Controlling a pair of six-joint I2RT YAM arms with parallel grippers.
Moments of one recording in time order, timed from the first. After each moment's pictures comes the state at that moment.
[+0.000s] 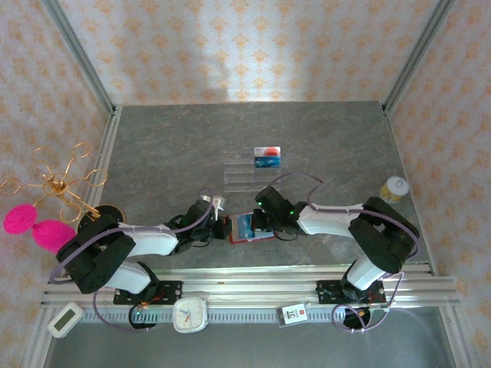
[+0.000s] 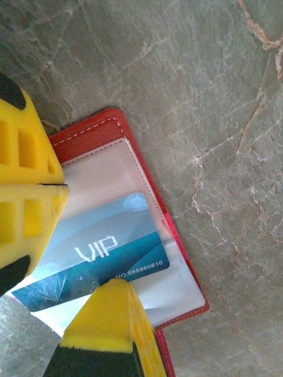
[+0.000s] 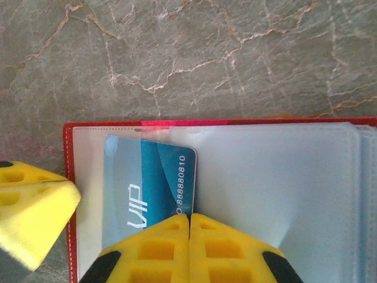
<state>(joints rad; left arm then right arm) -0.68 1.40 0.33 0.34 0.16 -0.69 0.86 1.58 0.71 -0.10 -0.11 0.84</state>
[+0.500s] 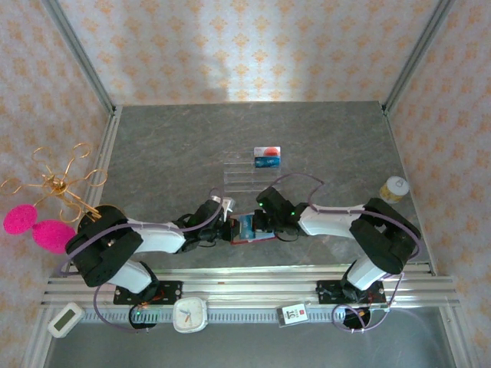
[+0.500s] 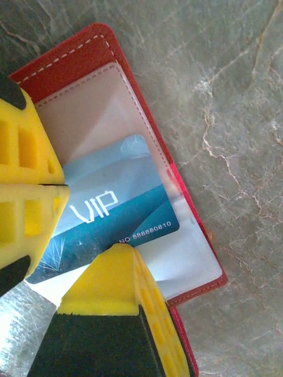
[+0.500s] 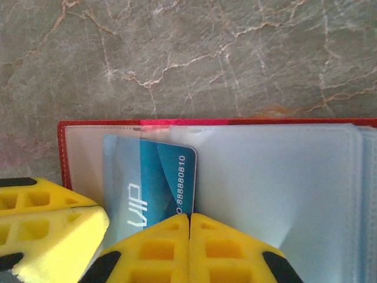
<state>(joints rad) -0.75 1.48 0.40 0.34 0.16 -0.68 0.86 1.57 0.70 -0.09 -0.11 0.84</state>
